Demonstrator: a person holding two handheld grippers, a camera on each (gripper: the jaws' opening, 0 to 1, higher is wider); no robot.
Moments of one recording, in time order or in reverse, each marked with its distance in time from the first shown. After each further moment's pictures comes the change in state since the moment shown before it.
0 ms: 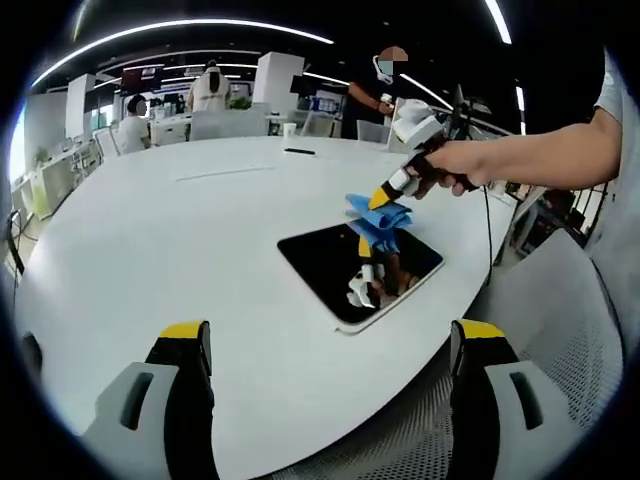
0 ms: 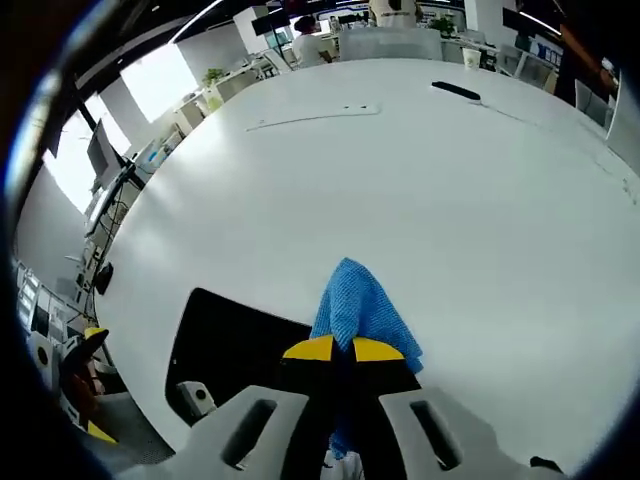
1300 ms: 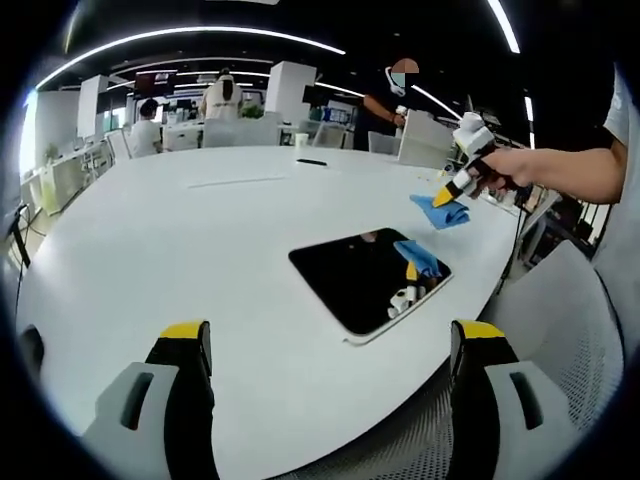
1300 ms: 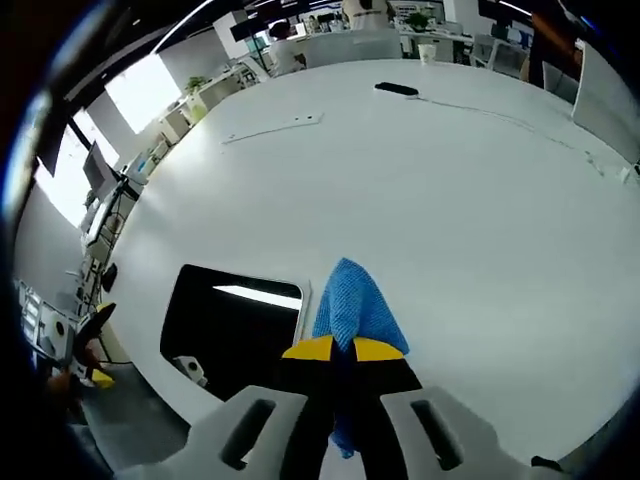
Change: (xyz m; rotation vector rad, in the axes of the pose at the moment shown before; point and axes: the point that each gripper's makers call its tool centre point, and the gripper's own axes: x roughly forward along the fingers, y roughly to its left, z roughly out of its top) left arm -0.001 0.005 0.008 -0.025 -0.045 0.030; right arm -0.058 -0.087 -0.043 0.061 0.035 -0.032
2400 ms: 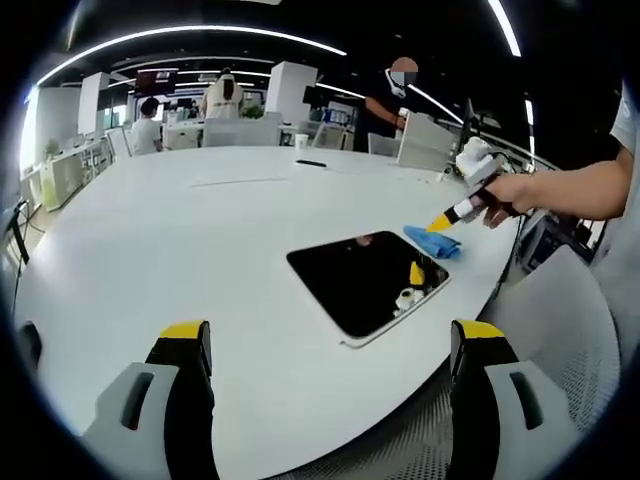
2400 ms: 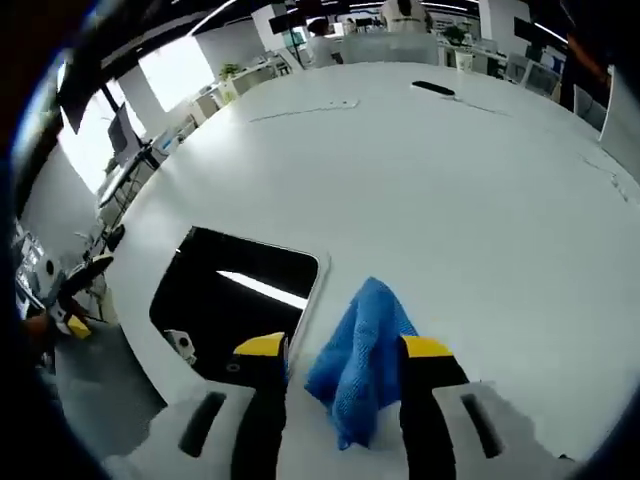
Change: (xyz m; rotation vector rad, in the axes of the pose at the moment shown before) left arm -0.001 -0.001 0.003 -0.020 -0.016 -0.002; right arm -0.004 0.026 -0.014 -0.197 -0.107 0.110
